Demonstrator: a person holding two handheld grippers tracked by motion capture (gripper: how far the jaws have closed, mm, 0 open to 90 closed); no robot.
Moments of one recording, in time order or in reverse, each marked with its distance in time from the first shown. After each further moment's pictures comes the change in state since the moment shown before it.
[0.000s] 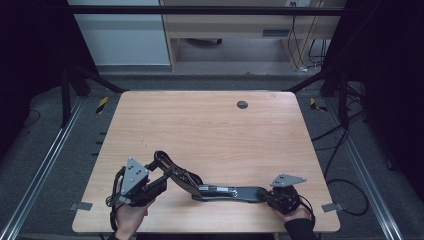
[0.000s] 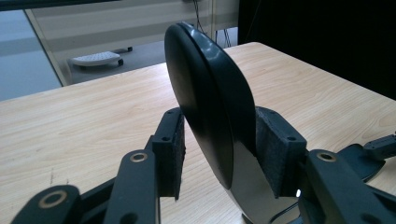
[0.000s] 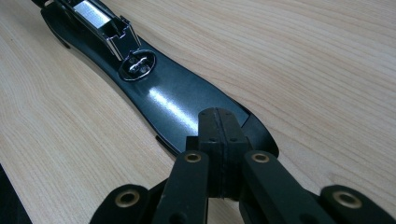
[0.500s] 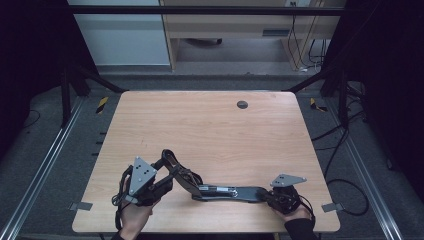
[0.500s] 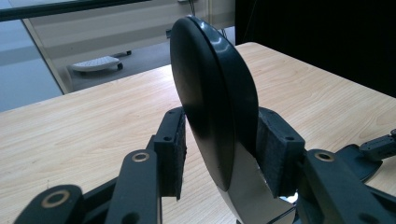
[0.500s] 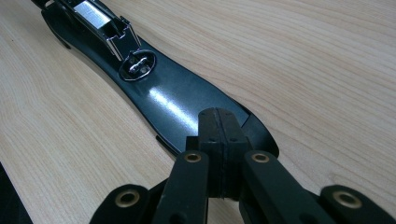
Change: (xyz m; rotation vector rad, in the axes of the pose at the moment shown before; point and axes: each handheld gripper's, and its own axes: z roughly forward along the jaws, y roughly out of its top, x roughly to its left) left arm -0.013 0.008 0.005 0.005 0.002 0.036; right arm 0.000 0.000 0.000 0.001 0.002 0.004
